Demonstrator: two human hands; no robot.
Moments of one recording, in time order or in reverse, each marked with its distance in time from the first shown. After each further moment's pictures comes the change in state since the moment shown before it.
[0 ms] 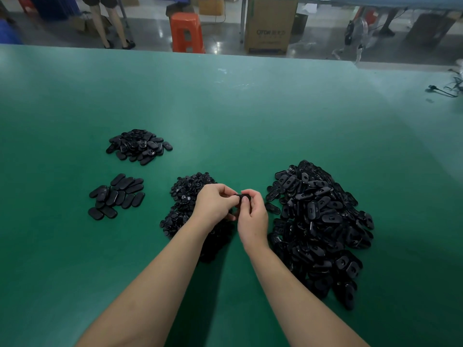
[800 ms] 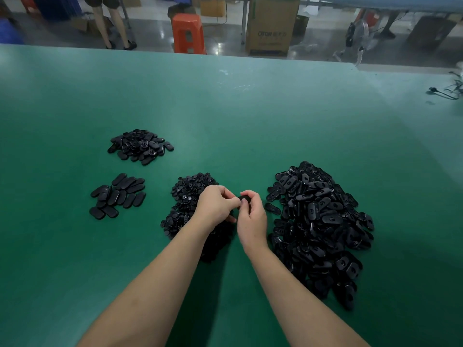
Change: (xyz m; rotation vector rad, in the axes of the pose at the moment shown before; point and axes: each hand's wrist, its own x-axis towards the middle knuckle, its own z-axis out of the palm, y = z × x) left_hand 0.006 -0.004 0.001 0.089 -0.016 -0.049; right_hand -0.003 -0.002 -0.001 -0.084 -0.046 -0.005
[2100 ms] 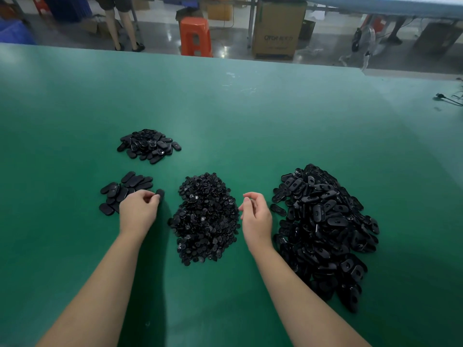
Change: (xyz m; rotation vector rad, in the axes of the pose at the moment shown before) left_hand -0.001 -0.086 -0.141 0.418 0.602 -0.014; right_hand -0.003 -0.002 0.001 0.031 -0.044 0.010
